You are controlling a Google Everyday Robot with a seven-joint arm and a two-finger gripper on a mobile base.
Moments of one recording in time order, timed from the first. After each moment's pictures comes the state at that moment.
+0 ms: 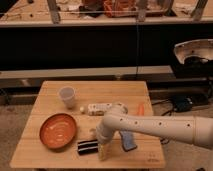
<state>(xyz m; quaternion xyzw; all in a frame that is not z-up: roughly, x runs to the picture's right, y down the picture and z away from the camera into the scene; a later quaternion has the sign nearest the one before) -0.051 0.294 0.761 -0.35 -0.25 -0.10 0.90</state>
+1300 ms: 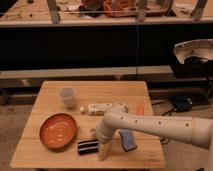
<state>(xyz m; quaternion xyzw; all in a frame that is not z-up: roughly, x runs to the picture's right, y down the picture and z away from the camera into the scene) -0.052 0.297 0.767 -0.36 -0.26 -0.10 0.89</state>
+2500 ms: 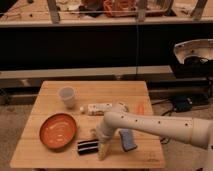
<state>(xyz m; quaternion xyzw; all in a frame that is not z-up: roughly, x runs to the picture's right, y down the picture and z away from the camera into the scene) -0.052 0.299 0.770 -0.37 -0.27 -0.09 0.89</state>
